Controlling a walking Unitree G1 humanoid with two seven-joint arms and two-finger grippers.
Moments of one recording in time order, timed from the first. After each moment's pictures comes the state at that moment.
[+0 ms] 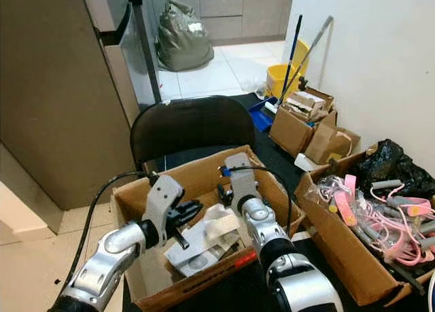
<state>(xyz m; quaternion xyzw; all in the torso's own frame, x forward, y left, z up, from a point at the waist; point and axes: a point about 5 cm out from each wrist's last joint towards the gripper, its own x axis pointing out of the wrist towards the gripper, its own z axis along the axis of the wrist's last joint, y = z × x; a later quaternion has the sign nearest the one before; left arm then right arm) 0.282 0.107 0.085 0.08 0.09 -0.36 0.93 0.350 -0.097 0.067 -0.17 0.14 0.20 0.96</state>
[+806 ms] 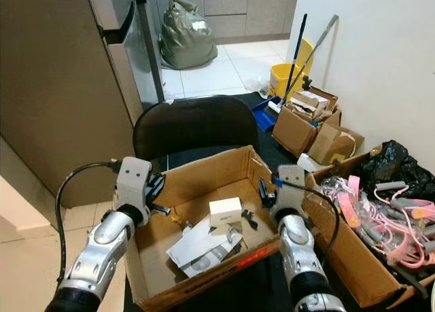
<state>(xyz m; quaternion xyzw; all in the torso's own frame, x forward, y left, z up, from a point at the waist) 0.304 0.139 0.095 0.04 0.05 -0.13 0.99 0.320 -0.177 0.063 0.01 0.04 -0.01 1.00</state>
